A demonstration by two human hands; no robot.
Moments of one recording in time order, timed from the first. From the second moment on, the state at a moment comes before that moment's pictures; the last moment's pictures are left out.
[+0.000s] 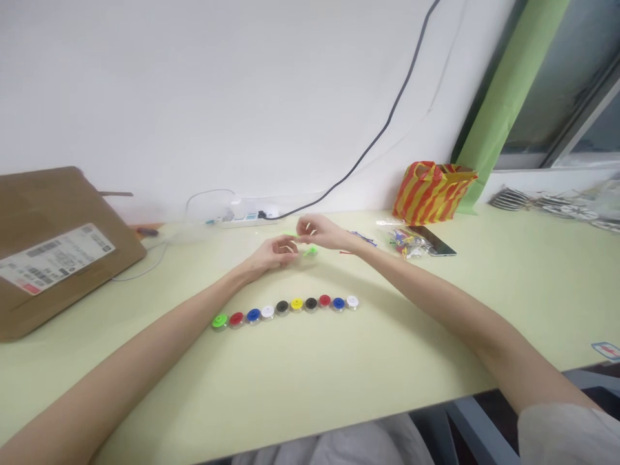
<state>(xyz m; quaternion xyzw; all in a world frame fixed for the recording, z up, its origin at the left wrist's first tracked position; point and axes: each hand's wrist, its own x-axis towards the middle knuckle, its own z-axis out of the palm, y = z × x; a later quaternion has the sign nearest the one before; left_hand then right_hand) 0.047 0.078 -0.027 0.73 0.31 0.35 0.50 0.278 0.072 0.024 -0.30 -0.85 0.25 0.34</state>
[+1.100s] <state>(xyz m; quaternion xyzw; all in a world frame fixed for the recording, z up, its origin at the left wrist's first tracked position) 0.034 0.082 -0.023 0.69 0.31 0.37 0.54 0.358 0.098 0.056 -0.49 -0.77 0.25 0.31</state>
